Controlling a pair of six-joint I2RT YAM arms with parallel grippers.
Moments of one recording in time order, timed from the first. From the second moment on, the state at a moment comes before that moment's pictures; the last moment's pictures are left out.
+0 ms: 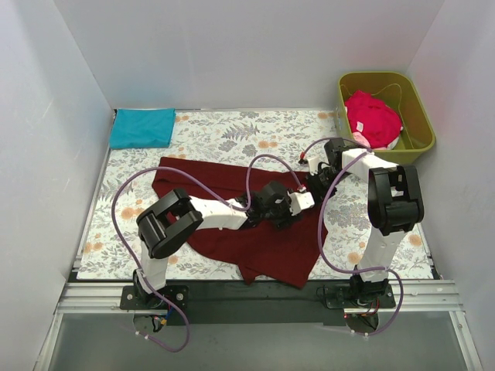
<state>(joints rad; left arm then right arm) -1.00 1.92 1.08 0.21 0.12 0.31 0.18 1.88 1.22 -0.84 -0.50 -0.44</state>
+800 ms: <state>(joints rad) -0.92 2.03 1.22 0.22 0.11 0.32 0.15 1.88 1.21 -0.82 -0.50 -0.45</state>
